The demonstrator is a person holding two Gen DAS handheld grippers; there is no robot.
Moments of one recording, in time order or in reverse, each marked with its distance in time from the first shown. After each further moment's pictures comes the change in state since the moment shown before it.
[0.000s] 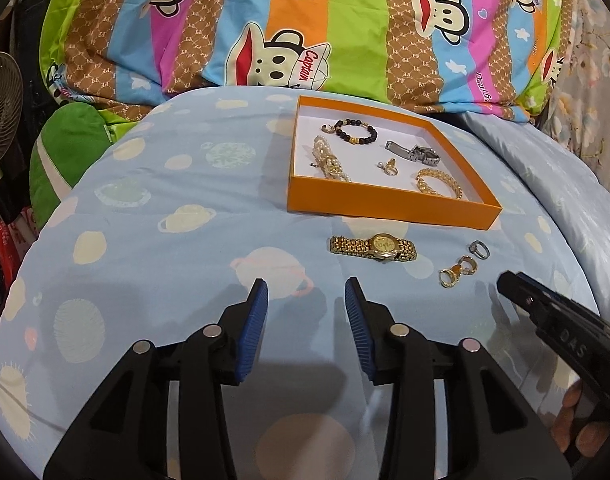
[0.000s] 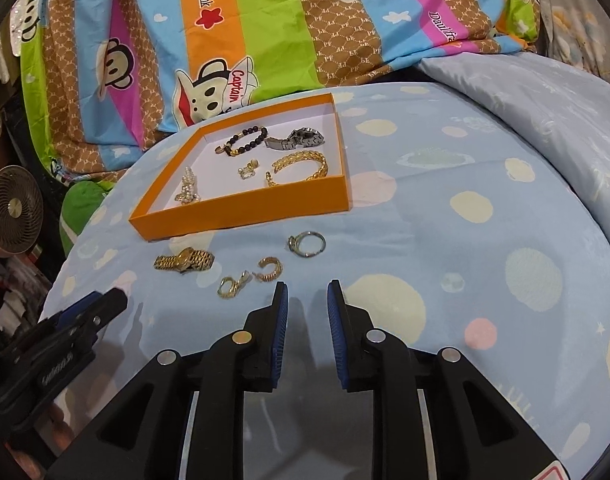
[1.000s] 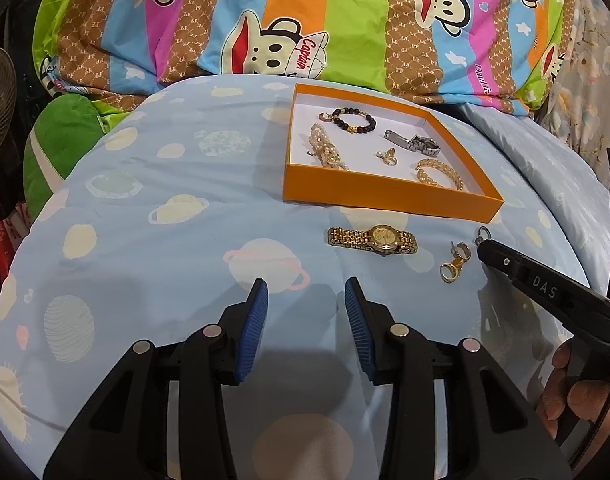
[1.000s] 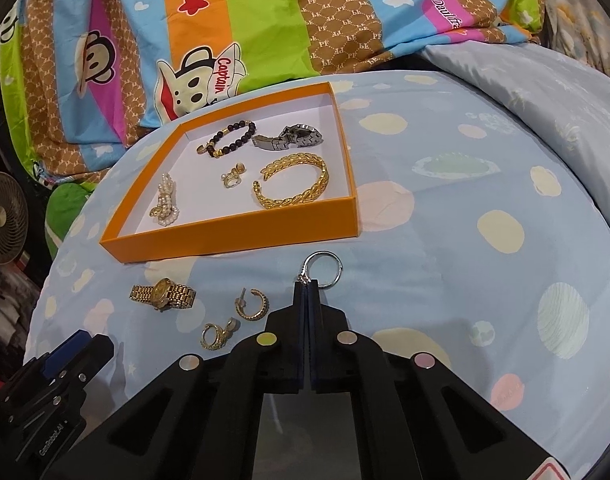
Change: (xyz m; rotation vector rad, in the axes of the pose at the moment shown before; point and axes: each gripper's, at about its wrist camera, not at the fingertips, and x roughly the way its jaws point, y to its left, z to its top) left arm 0.009 0.000 0.000 -0.005 0.035 -0.016; right arm 0.028 0.001 0.019 0.025 0.046 -0.012
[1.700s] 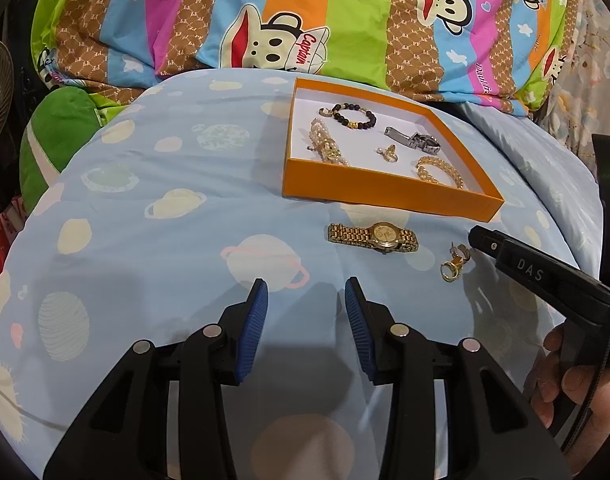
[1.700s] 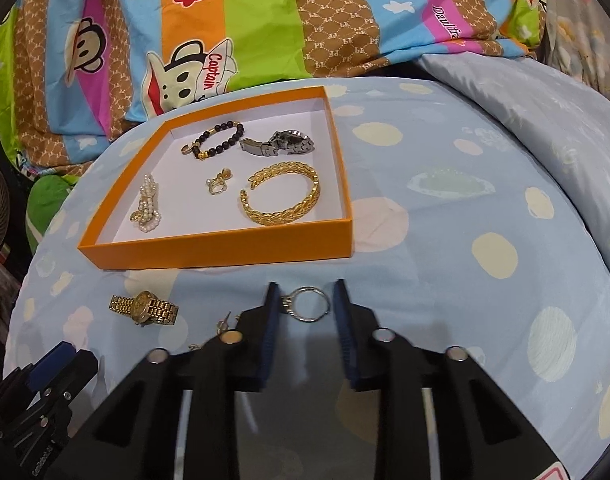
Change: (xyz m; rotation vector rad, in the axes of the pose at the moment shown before) left arm 0.002 0.002 0.000 -0.010 0.015 -0.014; right arm 0.009 0.003 0.010 -0.032 0.003 -0.075
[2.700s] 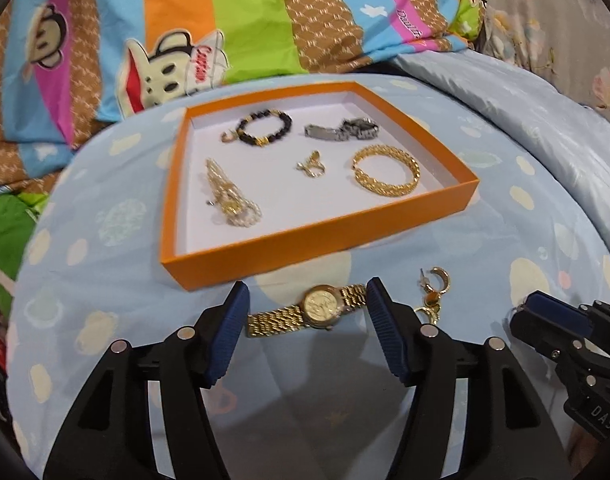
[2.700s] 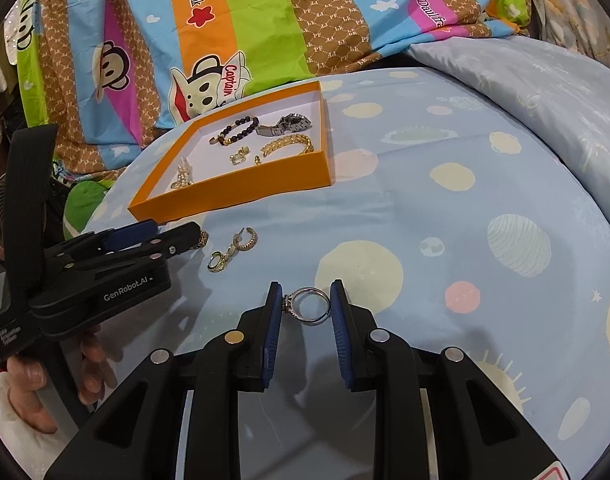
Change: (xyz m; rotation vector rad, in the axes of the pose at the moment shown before) left arm 0.047 -0.055 0.041 0.334 0.065 -0.093; right arm -0.045 -0.026 -0.051 0.048 -0.020 0.118
